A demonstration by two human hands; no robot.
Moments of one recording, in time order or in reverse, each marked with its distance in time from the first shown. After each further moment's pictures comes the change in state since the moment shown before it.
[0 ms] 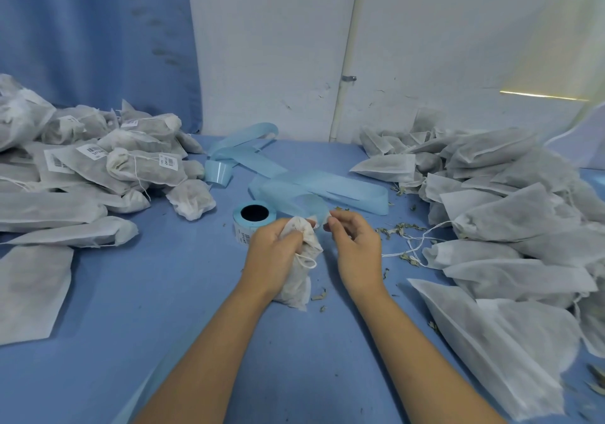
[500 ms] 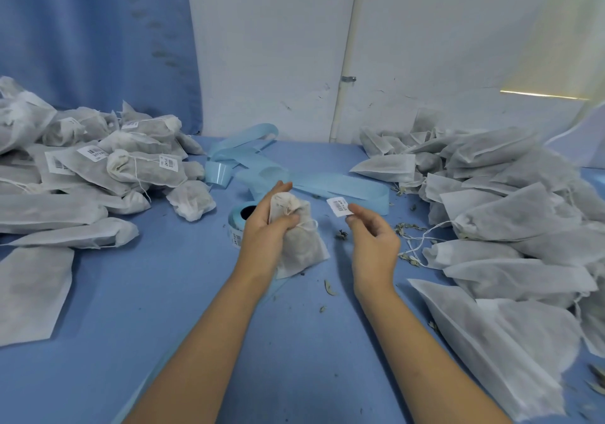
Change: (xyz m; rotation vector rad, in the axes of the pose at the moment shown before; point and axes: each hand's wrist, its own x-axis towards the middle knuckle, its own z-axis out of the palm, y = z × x) left_hand 0.011 0.010 -0.005 -0.225 0.042 0.034; right_hand 0.007 -0.003 -0.007 0.158 0.261 0.134
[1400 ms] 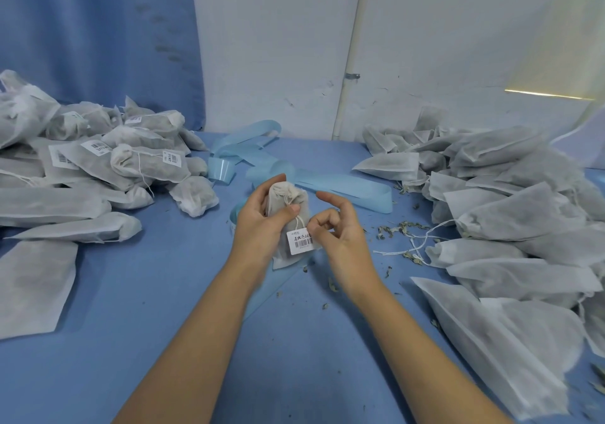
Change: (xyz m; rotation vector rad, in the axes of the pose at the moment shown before) left_hand 0.007 0.004 -0.008 -0.081 0.042 -0.026; right_hand -0.023 -0.015 0.014 -0.109 -0.571 -0.119
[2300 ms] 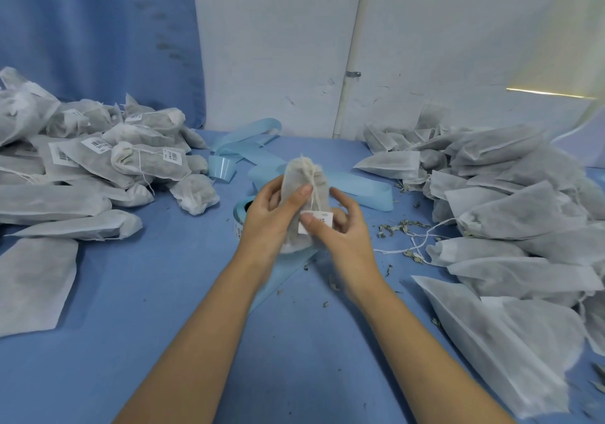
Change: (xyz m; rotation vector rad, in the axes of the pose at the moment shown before) left_hand -0.003 0.004 0.011 -0.045 -0.033 -0.017; right_hand 0.002 0.006 0.001 0.238 0.087 0.132
